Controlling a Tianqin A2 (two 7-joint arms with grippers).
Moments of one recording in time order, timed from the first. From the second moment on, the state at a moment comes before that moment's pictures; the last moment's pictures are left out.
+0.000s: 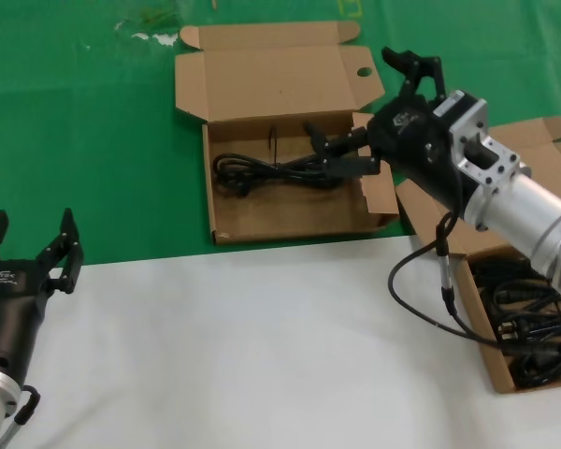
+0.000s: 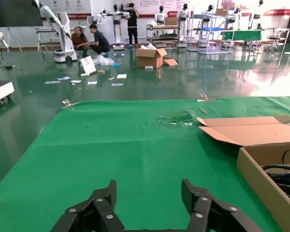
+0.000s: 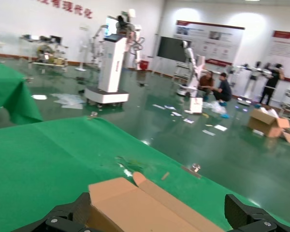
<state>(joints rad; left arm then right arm) 0.00 -0.30 1.60 -1.60 -1.80 0.00 0.00 0.50 0.39 -1.79 1.39 1.62 -0.46 0.02</state>
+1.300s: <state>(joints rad) 0.00 -0.30 1.60 -1.60 -1.80 0.00 0.00 0.06 0.31 -1.62 1.58 1.78 -0.05 0.00</state>
